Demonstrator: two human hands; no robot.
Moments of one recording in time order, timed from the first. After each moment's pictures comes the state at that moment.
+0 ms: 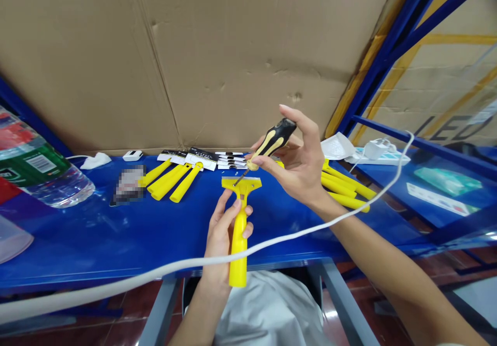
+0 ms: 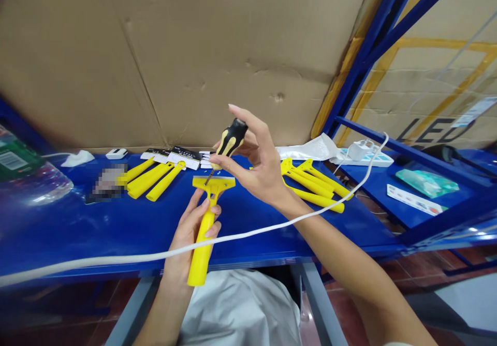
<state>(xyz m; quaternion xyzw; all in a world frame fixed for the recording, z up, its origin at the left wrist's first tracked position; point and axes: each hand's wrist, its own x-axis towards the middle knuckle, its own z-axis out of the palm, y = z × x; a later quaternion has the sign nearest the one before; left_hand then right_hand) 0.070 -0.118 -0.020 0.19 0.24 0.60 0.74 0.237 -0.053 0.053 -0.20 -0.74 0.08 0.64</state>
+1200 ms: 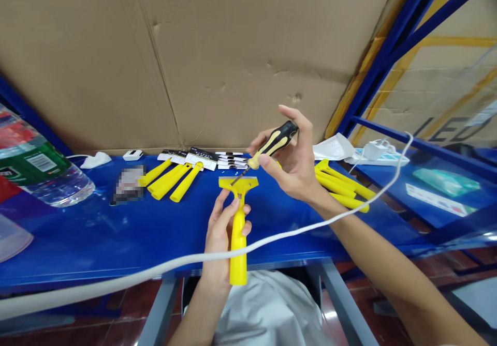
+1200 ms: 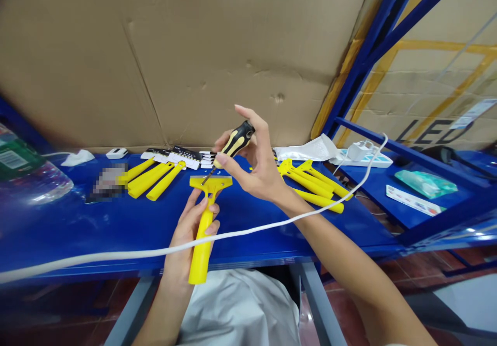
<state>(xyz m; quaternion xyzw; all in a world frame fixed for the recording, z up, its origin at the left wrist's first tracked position) 0.070 -0.118 -0.018 0.18 0.24 0.61 0.73 0.242 -0.051 0.053 -0.21 -0.77 0.12 0.59</state>
